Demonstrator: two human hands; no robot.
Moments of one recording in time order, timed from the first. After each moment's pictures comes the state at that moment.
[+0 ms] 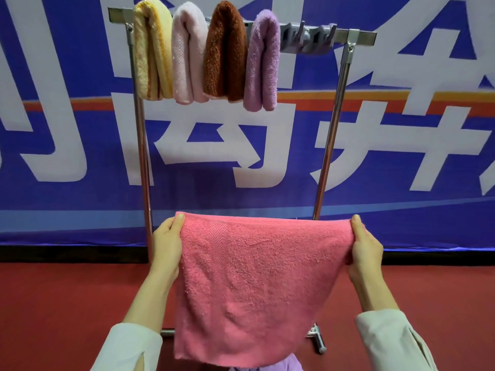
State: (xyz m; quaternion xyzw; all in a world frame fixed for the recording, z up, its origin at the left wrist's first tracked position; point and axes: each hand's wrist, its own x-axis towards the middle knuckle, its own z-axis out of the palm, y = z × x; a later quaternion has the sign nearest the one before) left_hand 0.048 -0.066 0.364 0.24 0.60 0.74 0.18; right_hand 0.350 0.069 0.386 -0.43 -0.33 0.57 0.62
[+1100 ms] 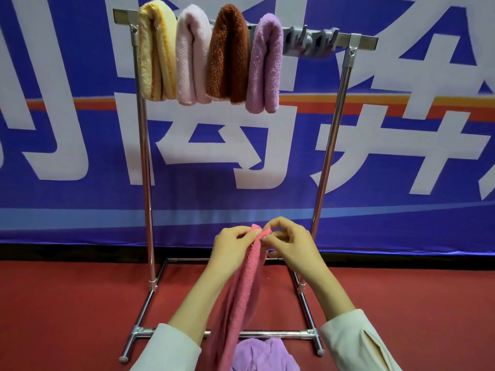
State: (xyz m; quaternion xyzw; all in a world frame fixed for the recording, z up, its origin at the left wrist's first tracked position) left_hand 0.143 -0.051 0.389 0.46 0.66 0.56 0.22; right_hand 0.279 0.009 0.401 -0.31 -0.76 0.44 0.36
